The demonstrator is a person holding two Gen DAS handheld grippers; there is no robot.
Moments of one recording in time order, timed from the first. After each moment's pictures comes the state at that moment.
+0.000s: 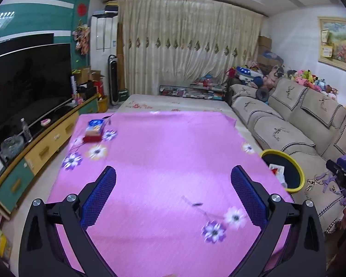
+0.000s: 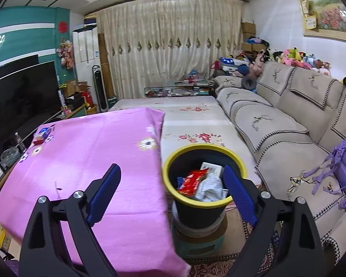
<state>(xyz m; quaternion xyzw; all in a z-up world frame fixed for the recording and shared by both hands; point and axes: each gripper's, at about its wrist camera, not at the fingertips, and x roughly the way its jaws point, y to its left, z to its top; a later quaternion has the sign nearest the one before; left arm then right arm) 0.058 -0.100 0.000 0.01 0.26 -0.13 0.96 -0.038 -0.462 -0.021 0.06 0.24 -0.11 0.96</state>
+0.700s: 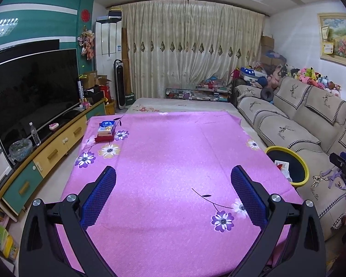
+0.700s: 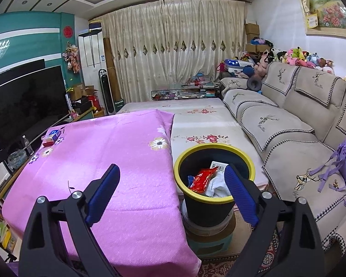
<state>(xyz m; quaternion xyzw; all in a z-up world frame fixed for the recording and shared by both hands) 0.025 -0.090 0.006 0.02 0.25 -0.11 0.96 -0.055 -0.445 -0.017 0.07 0.23 -0.10 0.96</state>
